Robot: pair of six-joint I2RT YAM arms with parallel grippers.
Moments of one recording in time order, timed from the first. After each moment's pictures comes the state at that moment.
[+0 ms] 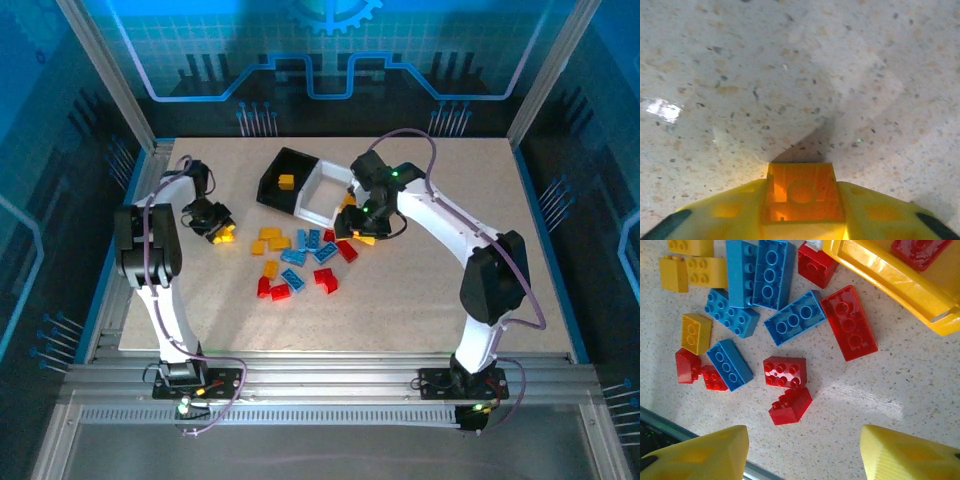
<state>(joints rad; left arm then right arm) 0.13 2.04 1.48 -0.93 0.23 -0.66 0.53 1.81 1.62 -1.10 -0.28 0.46</state>
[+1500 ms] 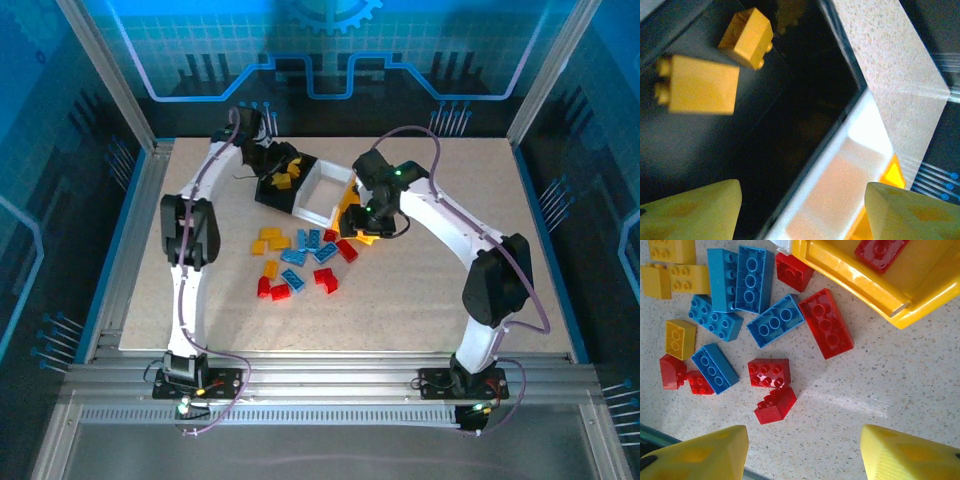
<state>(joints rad) -0.12 2.30 2.14 -0.85 0.49 -0.78 0.54 1.79 1.63 -1.14 -0.21 0.46</state>
